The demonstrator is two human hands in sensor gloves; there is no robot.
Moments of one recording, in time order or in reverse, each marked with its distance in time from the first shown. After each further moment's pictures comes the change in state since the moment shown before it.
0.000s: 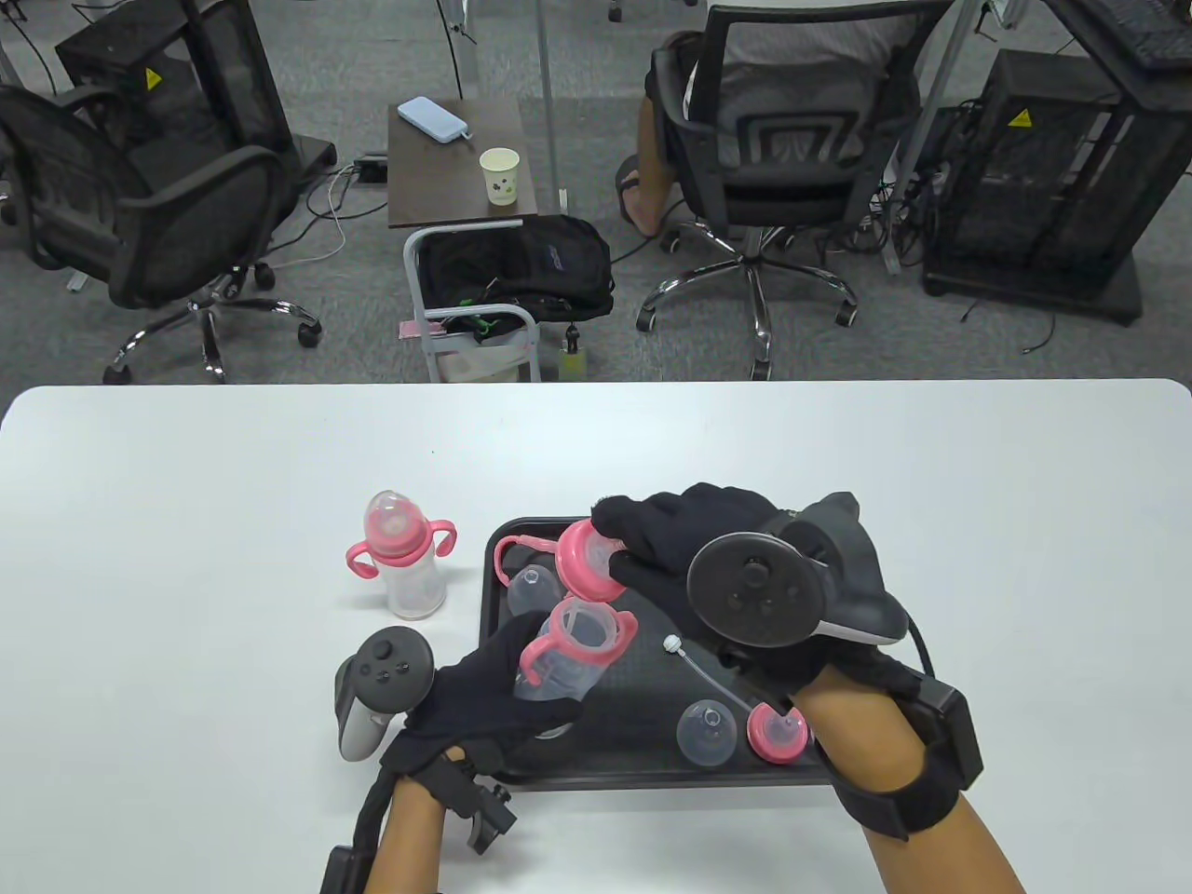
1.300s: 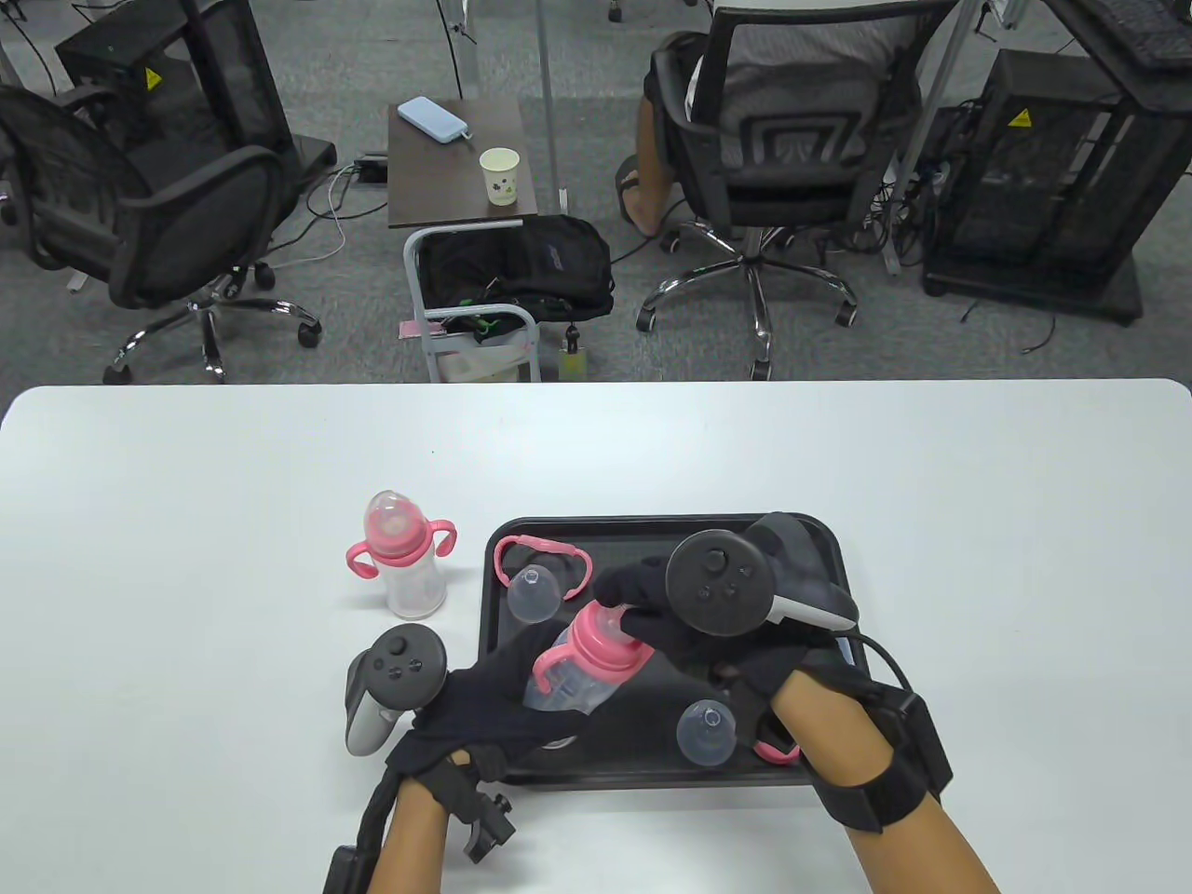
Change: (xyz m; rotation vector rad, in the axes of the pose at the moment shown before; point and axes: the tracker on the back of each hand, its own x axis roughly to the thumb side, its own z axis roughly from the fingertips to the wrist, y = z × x) left_hand 0.001 -0.008 -0.003 -0.109 0.001 0.009; right_hand -0.034 0.078 0.008 0.314 0.064 -0.152
